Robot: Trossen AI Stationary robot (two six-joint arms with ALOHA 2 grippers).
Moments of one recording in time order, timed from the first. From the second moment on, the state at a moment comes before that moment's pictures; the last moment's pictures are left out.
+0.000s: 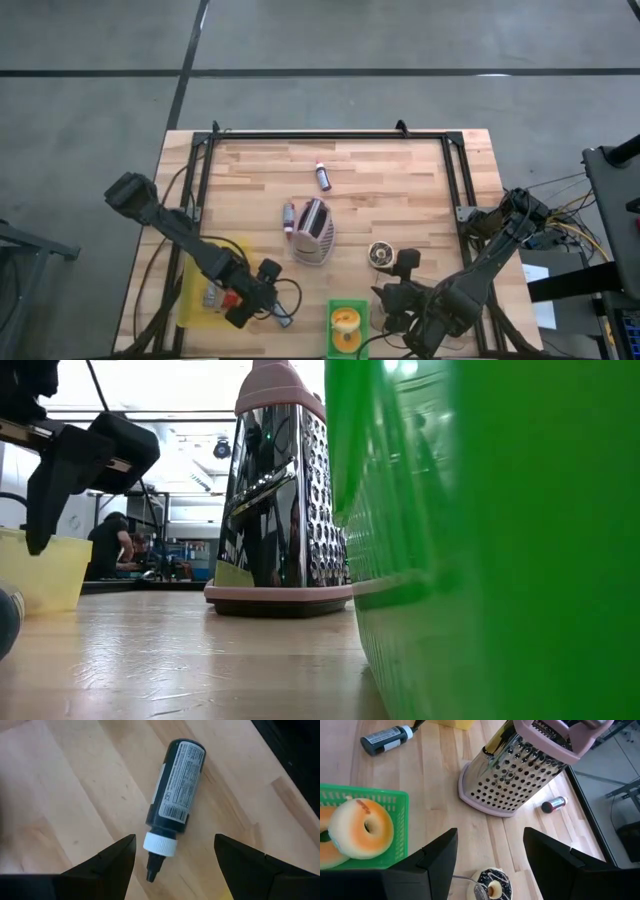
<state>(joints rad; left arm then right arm) -0.63 1.59 0.89 -0.41 0.05 -0.09 0.83 1.75 1.54 -1.12 0.88 0.76</state>
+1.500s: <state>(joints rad) -0.63 1.74 0.90 -0.33 0.00 -0.10 0.83 1.75 1.54 -1.12 0.88 0.76</state>
